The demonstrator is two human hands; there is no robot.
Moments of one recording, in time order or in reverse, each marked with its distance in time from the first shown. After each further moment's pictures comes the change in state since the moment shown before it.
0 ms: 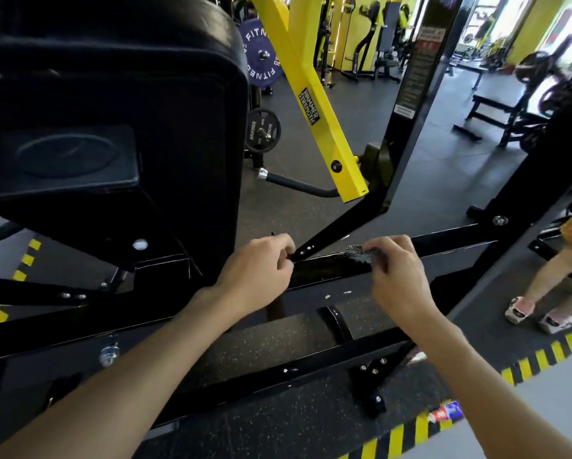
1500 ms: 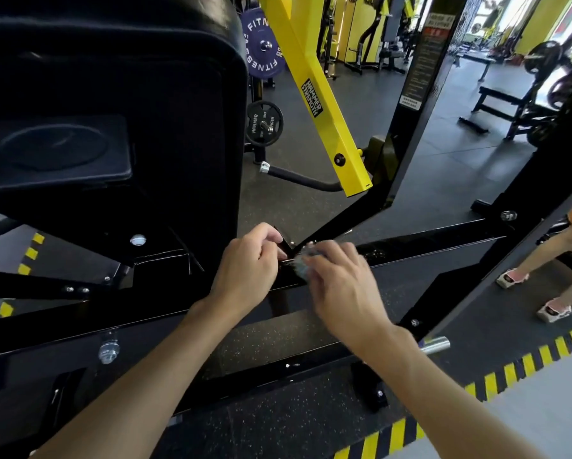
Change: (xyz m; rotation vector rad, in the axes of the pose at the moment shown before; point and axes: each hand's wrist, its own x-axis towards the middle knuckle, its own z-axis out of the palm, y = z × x) left_hand -0.011 -0.001 0.003 -0.302 0.189 -0.200; right_hand -0.026 -0.032 0.049 -0.301 -0.045 -0.457
